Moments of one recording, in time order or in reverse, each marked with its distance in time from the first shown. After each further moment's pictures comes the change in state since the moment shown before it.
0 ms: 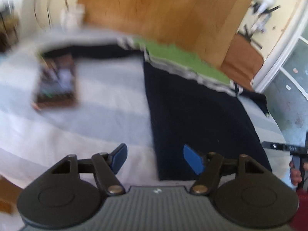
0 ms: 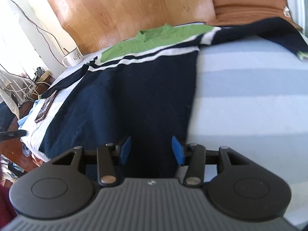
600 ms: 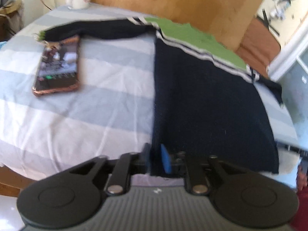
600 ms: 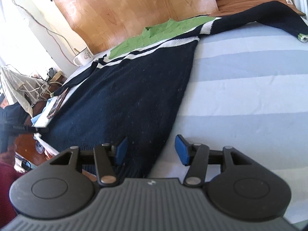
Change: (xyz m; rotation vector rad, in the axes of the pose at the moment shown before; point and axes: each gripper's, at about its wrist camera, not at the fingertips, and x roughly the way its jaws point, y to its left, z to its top) left arm 0.009 -0.009 0.003 0.007 0.118 0.104; right arm 0.007 -0.016 0.000 0.013 0.005 0.091
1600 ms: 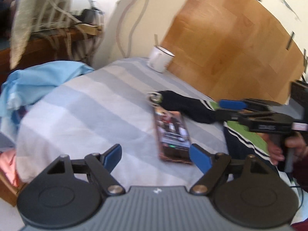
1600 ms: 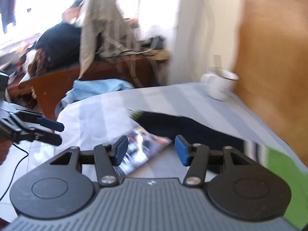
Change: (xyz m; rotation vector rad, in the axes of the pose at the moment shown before) left arm -0.091 0.186 -0.008 -0.295 -0.449 0.062; right arm 0.291 0.402 0.090 -0.941 0.086 0.356
